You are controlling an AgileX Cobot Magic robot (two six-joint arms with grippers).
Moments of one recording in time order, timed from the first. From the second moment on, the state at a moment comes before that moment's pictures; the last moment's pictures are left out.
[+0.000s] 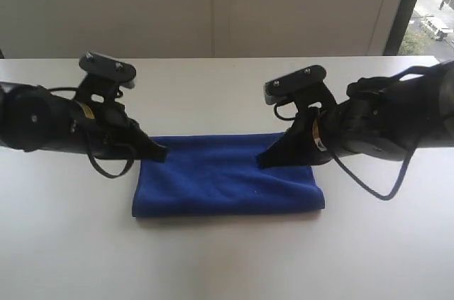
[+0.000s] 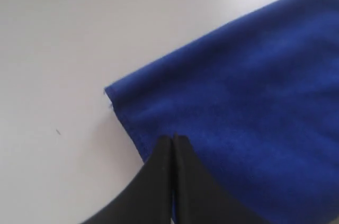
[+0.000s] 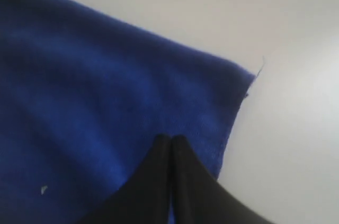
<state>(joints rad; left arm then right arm) -0.51 1.63 -0.86 -0.19 0.07 0.16 0.35 1.74 -0.91 -0.76 0.18 0.74</state>
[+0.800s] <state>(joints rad) -0.51 1.77 -0.86 -0.19 0.03 0.16 0.35 1.79 -0.85 -0.71 0.15 0.74</state>
